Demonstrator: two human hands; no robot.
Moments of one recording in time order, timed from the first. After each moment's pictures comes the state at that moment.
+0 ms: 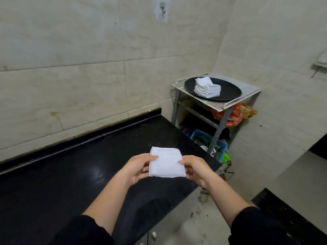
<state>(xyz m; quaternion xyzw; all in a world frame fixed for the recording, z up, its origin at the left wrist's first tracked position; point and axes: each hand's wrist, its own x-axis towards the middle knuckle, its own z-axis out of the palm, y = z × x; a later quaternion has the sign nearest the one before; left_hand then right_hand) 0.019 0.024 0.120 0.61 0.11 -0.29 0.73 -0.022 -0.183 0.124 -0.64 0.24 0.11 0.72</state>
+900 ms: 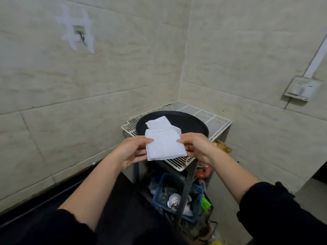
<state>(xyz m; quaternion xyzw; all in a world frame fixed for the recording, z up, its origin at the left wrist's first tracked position) 0.300 -0.237 0.235 0.64 -0.03 -0.26 0.72 0.250 -0.457 0.241 -0.68 0.17 0.01 0.71</state>
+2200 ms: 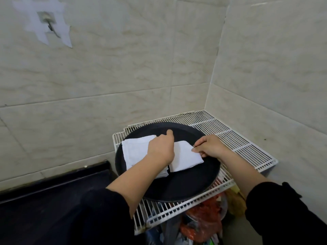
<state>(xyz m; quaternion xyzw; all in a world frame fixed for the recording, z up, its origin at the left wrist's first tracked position) 0.436 -0.468 0.226 0.99 -0.04 0.04 0.10 0.480 -0.651 0.203 -0.87 0.06 0.09 0.49</state>
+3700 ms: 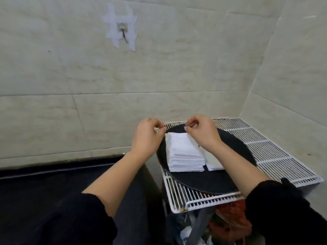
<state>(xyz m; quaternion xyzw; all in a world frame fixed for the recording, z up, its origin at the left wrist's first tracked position) 0.374 -0.332 0.244 0.90 0.04 0.29 0.32 0.436 -0.506 0.258 -0.90 -0.17 -0.14 0.37</state>
